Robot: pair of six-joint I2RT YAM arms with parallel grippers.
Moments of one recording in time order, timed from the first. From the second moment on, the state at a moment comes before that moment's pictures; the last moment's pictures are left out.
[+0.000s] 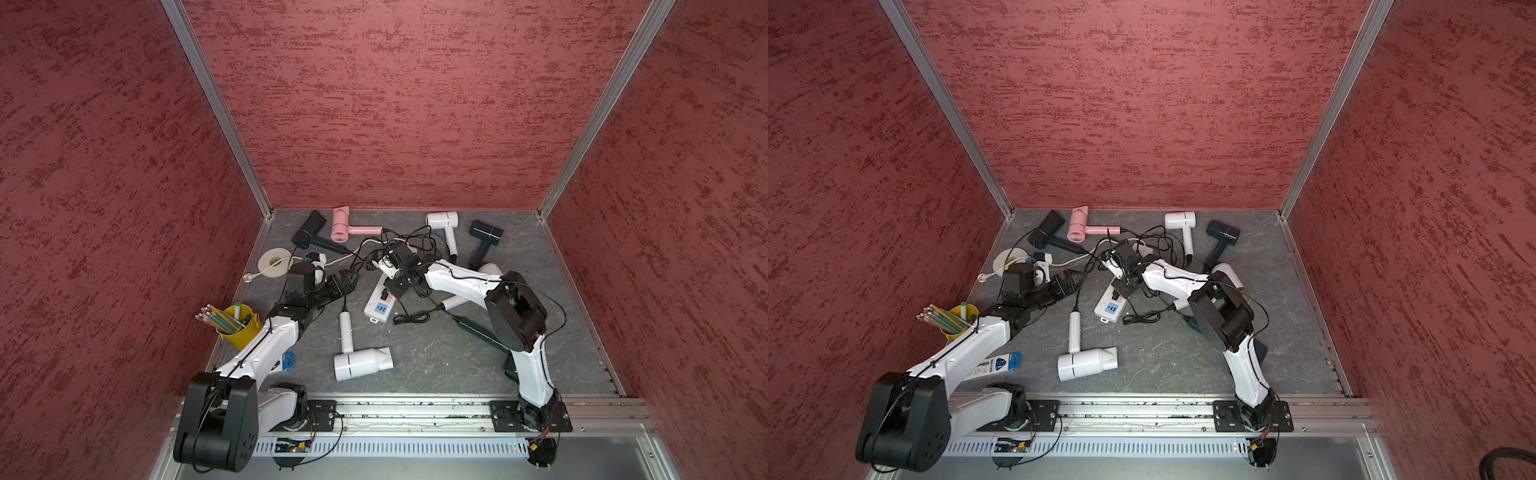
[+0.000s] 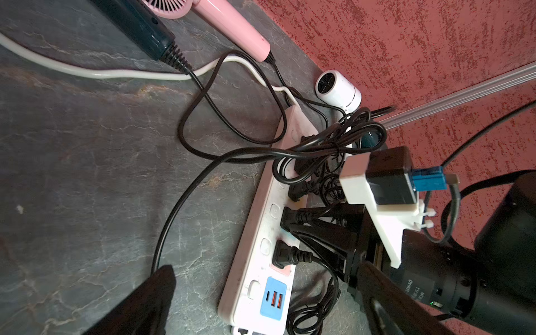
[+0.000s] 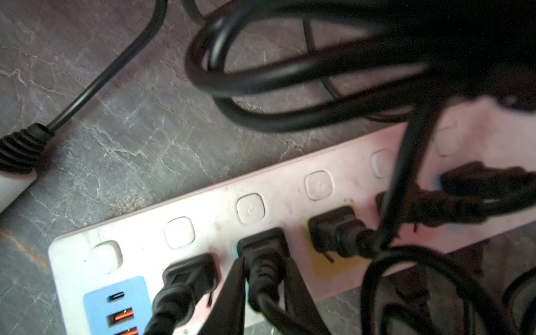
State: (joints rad) left arm -0.12 1.15 0.55 0.02 0.41 -0.66; right arm 0.77 2.09 1.58 -0.51 -0.03 -0.09
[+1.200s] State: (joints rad) left arm -0.22 0.70 0.47 -0.03 0.26 -0.61; right arm 0.77 1.34 1.10 -0.20 -0.01 0.12
